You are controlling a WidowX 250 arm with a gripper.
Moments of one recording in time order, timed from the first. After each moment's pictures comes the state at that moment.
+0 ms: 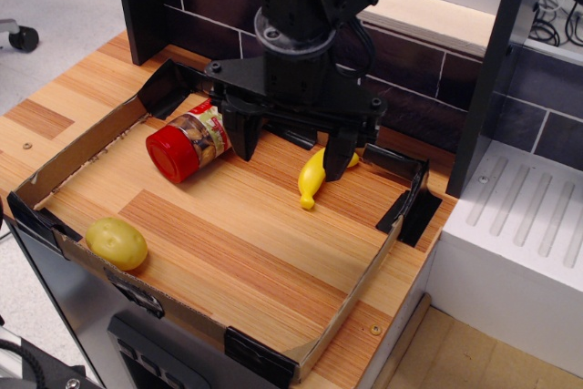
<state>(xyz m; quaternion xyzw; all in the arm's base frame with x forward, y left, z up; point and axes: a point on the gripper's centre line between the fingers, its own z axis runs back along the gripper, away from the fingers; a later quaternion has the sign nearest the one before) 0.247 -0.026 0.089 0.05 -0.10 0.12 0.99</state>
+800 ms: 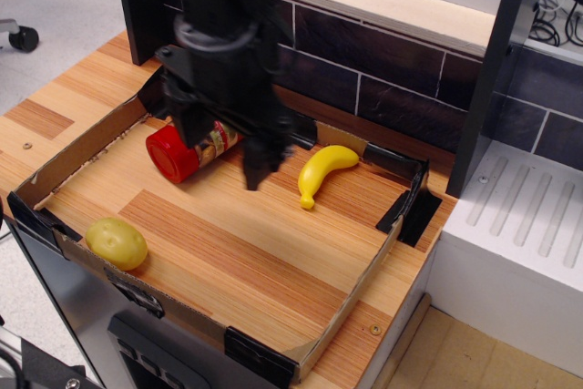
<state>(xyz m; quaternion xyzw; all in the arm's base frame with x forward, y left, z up) 0.236 0.026 0.080 0.04 -0.07 -0.10 0.99</state>
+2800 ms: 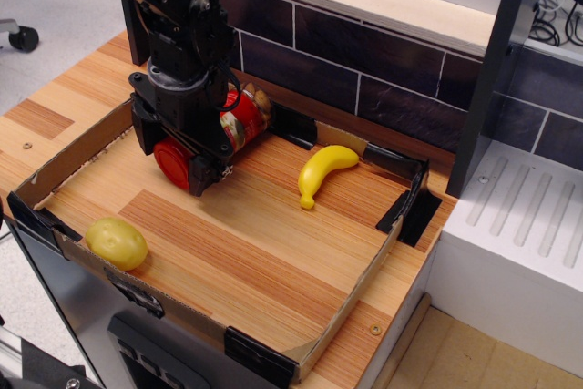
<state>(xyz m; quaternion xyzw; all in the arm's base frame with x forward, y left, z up) 0.262 0.086 0.014 0.11 -0.05 -0.09 0.99</state>
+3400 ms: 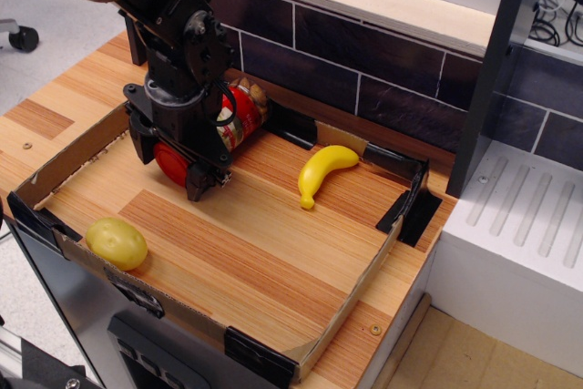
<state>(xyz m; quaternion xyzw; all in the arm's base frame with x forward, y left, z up) 0.258 0.089 0.008 0.12 -0.06 -0.05 0.99</state>
